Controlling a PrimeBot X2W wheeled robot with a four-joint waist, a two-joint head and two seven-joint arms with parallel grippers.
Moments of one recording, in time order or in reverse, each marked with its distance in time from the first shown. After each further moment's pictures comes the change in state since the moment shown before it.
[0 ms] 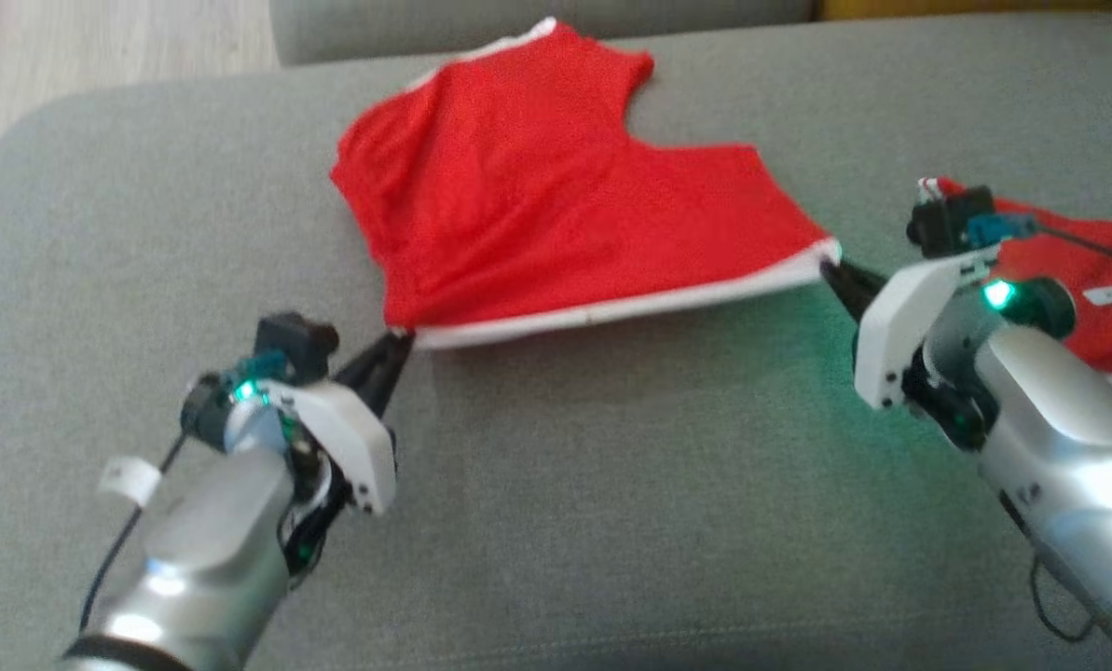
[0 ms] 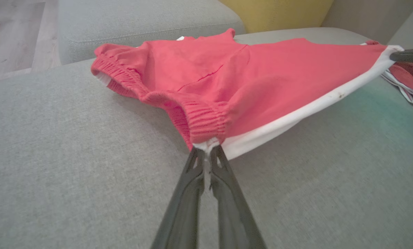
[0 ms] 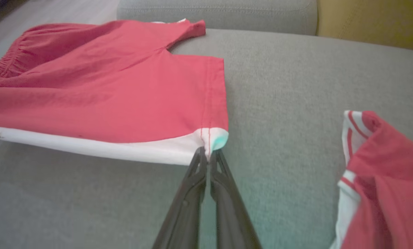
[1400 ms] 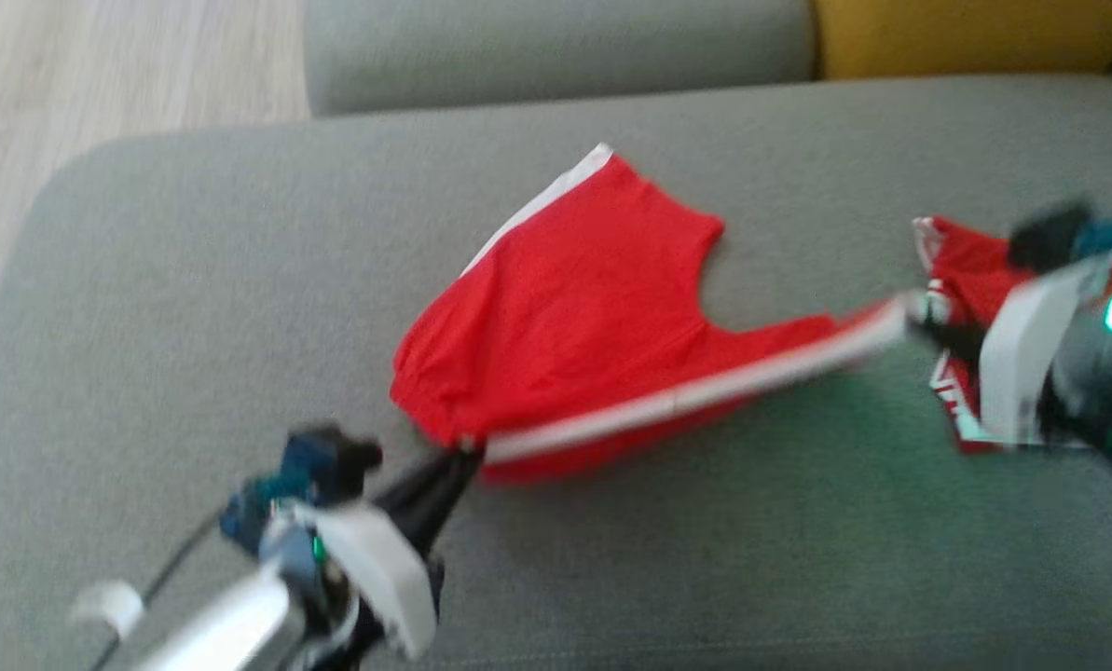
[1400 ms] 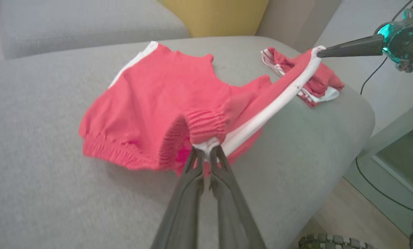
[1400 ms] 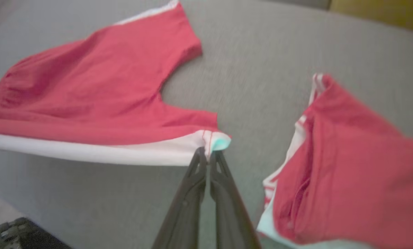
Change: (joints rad) left arm 0.372 0.240 -0.030 -0.809 -0.098 0.208 0.229; right arm 0.224 -0.347 -0.085 -0.546 0.157 0.000 0.408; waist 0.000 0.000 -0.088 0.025
